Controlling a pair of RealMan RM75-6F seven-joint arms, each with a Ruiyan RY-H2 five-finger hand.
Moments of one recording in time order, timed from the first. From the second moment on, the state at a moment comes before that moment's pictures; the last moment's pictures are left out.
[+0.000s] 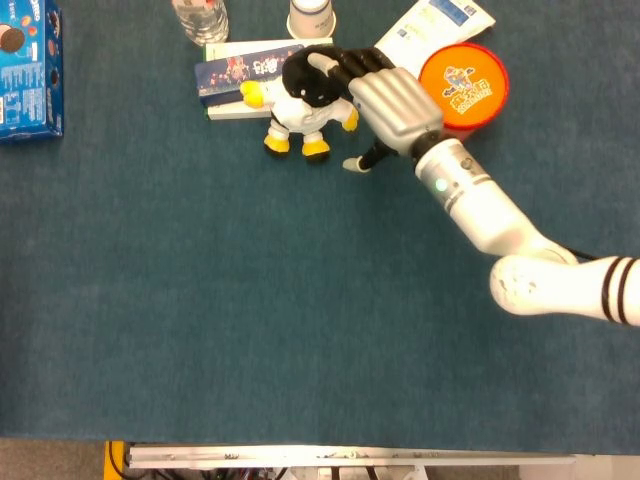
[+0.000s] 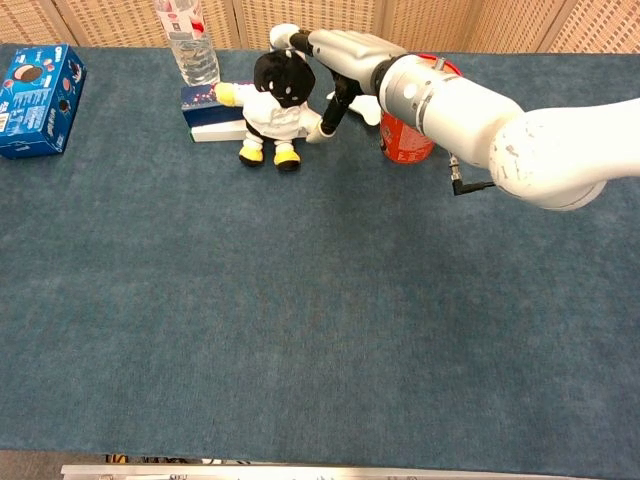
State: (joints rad) left arm 0.08 -1.09 0.01 -1.65 1.54 1.64 -0.03; right arm 1.09 -1.64 0.32 -1.39 -0.72 0.76 -0.38
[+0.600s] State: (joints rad) left arm 0.09 -1.10 0.00 -1.63 1.52 1.63 -0.03; right arm 1.22 -1.78 0.32 -1.11 -0.62 0.65 -0.38
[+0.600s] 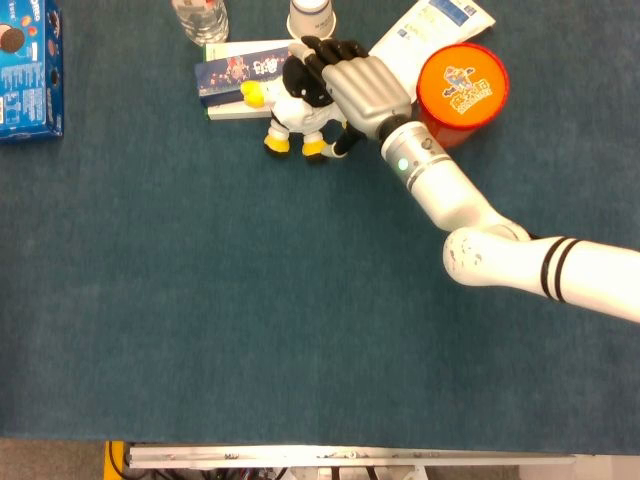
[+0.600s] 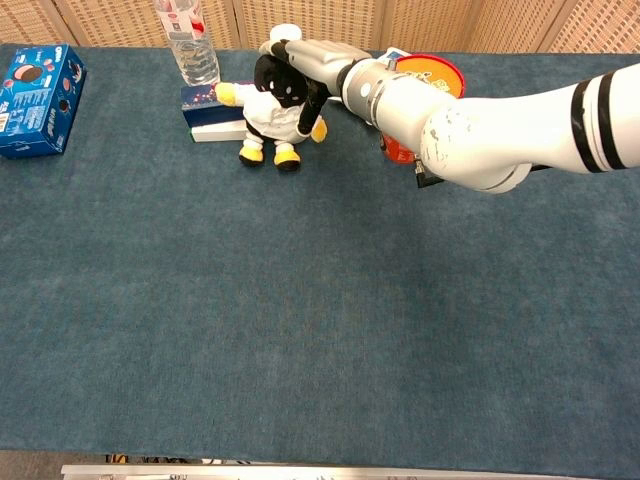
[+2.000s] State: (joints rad) left arm 0.11 -1.12 -0.01 -1.58 1.49 1.63 -0.07; right arm 1.21 -1.70 0.27 -1.26 -0.64 0.71 -0.38
